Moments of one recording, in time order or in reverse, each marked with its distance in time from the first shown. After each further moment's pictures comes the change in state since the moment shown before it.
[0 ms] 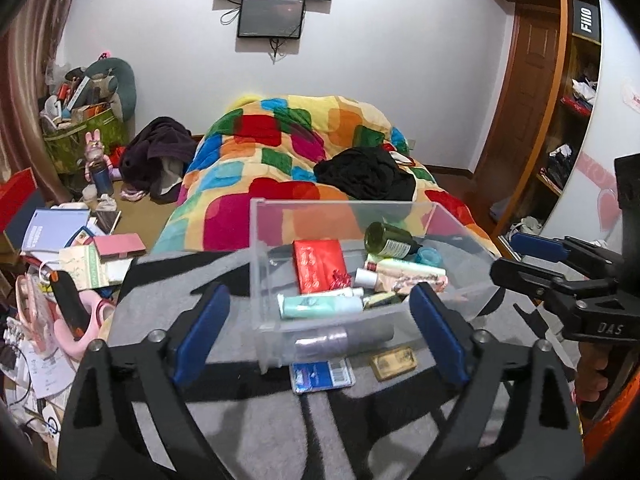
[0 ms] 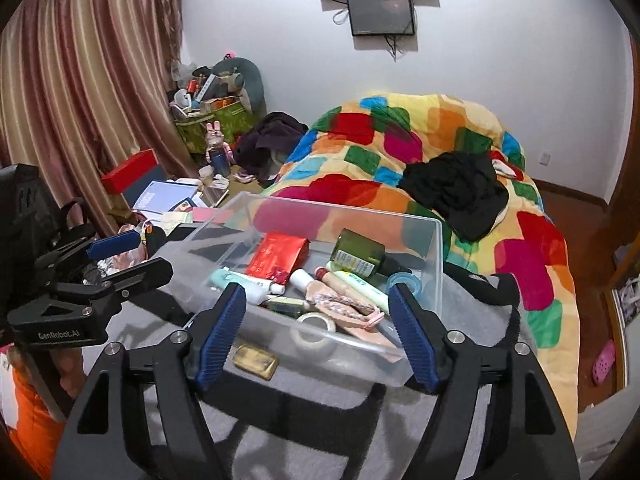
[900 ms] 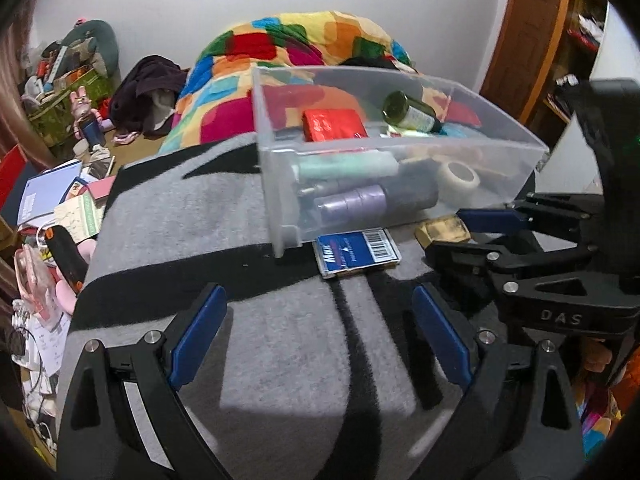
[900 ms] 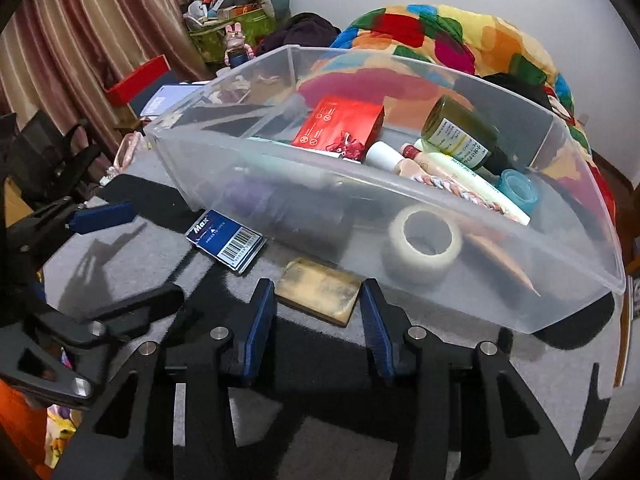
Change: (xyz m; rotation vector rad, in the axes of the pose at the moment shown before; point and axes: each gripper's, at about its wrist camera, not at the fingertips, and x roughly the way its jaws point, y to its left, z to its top) left arm 0.039 0.011 -0.065 0.093 0.282 0.012; right arm 0.093 0.043 -0.056 -0.053 0.323 0.062
